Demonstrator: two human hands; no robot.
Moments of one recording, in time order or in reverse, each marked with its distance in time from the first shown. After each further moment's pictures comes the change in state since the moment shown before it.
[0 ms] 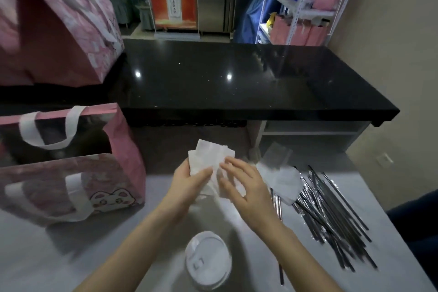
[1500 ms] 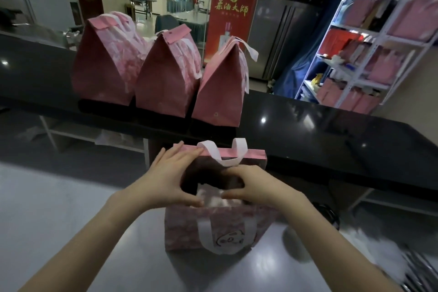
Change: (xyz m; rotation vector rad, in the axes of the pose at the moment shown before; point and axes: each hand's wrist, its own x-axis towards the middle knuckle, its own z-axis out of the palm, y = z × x) left_hand -0.035 0.136 -0.361 1.280 -0.012 0.392; right_hand 0.152 -0.227 0.191 -0.381 -0.717 -0.072
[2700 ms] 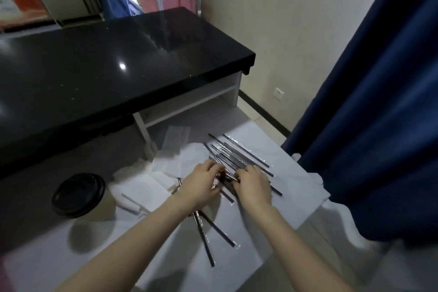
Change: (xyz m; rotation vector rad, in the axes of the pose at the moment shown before) left_hand 0.152 0.441 0.428 -0.045 -0.494 0.561; right_hand -0.355 0.415 0.096 -0.064 0.518 1.055
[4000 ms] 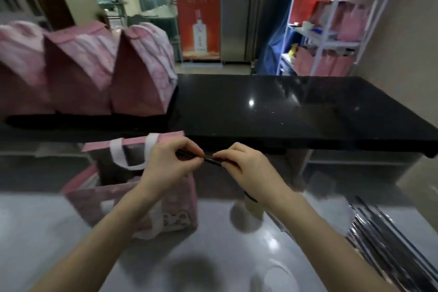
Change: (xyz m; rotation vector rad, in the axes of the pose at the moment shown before) left_hand -0.343 -0.102 -0.251 -0.298 0.978 -0.383; right_hand -0.096 -0.357 -0.124 0.472 -0.062 -1.097
